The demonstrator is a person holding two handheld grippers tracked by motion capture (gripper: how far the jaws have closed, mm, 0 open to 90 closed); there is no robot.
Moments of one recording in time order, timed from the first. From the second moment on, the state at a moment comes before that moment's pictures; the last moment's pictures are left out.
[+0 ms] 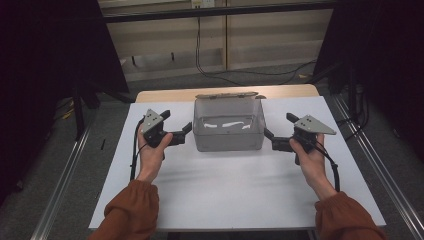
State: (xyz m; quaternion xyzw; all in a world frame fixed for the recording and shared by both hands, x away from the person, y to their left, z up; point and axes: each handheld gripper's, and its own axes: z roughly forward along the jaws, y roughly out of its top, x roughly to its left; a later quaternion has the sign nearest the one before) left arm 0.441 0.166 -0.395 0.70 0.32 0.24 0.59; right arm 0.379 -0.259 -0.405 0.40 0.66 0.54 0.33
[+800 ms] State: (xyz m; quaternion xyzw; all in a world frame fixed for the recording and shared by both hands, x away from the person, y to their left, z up) left arm 0.340 0.218 -0.416 0.66 0.37 0.28 0.59; right arm 0.281 -0.302 -0.421 0.44 0.61 0.53 0.38
